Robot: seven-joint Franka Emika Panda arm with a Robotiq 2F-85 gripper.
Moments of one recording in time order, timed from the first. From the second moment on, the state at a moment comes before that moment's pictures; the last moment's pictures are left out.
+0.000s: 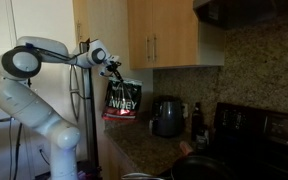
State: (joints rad) arm 0.24 -0.64 0.23 -2.22 -0.05 2.27 0.83
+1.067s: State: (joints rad) arm -0.02 -0.82 0.41 -2.34 -0.09 2.11 1.13
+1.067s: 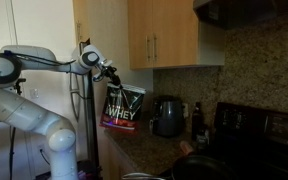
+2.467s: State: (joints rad) arm -0.30 -0.65 0.27 -2.54 -0.40 2.34 1.48
